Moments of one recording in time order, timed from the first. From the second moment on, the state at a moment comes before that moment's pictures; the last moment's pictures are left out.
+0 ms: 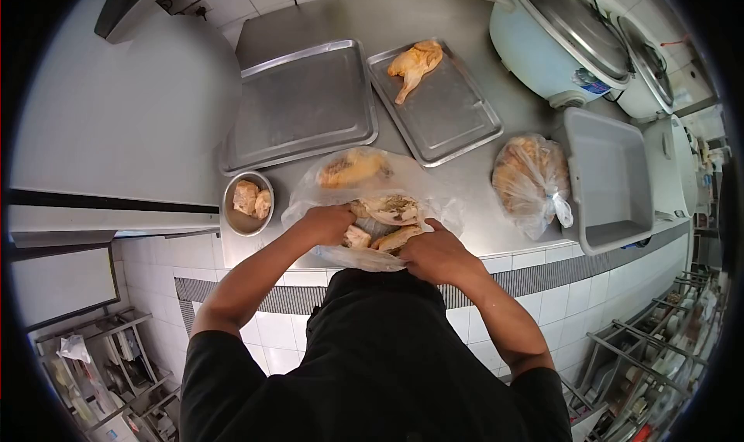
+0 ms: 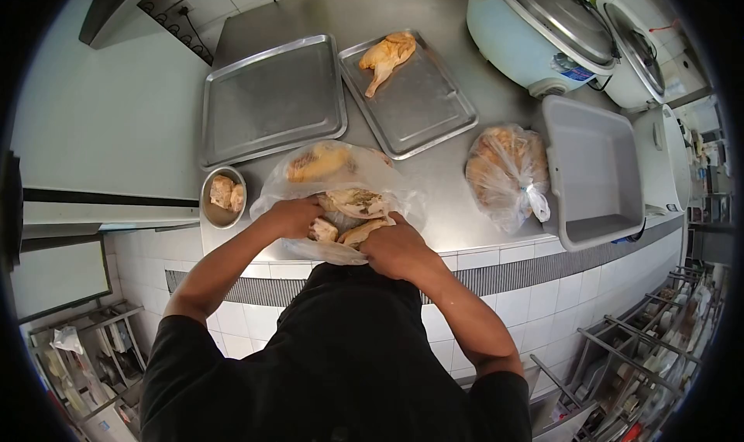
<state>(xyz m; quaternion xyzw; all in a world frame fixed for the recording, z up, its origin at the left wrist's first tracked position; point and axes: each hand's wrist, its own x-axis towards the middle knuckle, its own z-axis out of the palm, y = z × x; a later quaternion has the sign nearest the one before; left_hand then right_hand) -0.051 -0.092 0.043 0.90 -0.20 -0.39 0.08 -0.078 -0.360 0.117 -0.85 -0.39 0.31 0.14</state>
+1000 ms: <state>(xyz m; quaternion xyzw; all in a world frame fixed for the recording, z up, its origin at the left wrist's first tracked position) 0.179 -0.202 0.157 0.79 -0.18 -0.22 0.54 -0.161 -0.453 0.119 -0.84 0.06 -0.09 0.53</state>
